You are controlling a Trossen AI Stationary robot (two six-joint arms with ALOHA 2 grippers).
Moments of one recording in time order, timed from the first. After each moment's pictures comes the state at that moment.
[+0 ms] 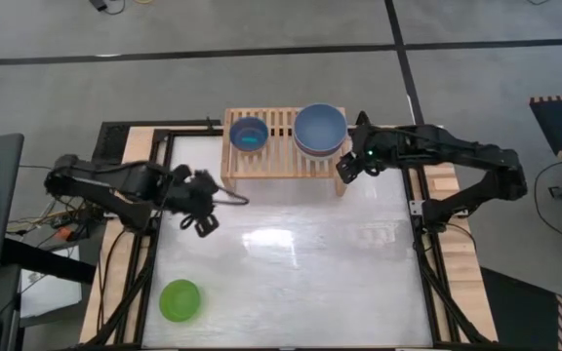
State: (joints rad) left arm -0.20 1.29 1.47 -1.31 -0.36 -0.65; right arm -0.13 1.30 1.51 -1.18 0.43 0.65
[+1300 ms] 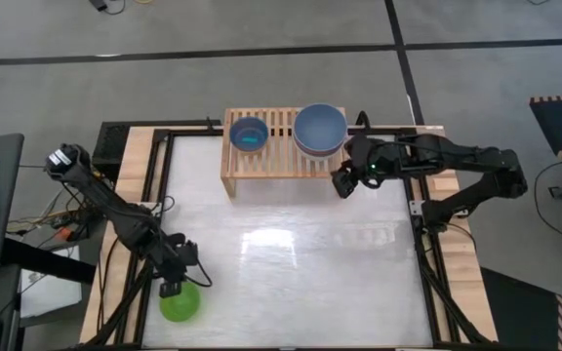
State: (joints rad) left arm -0.71 1.07 0.62 -0.67 0.07 -0.93; right arm -0.02 1.30 1.51 -1.07 0.34 0.71
